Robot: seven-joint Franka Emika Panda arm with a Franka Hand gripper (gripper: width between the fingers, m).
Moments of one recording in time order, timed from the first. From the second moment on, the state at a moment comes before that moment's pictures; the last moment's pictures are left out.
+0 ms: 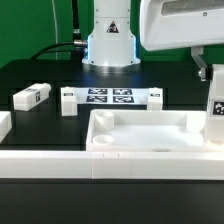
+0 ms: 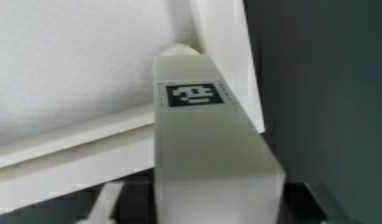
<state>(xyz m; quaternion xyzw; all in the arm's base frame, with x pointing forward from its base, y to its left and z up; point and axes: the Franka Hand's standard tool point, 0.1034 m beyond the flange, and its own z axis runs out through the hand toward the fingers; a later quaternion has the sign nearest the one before) 0.648 0.095 0.127 -0.98 0.18 0.00 0.08</state>
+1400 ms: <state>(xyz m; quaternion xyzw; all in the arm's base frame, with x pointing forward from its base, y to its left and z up) 0.637 0.098 0.127 -0.81 0.58 0.02 0.10</state>
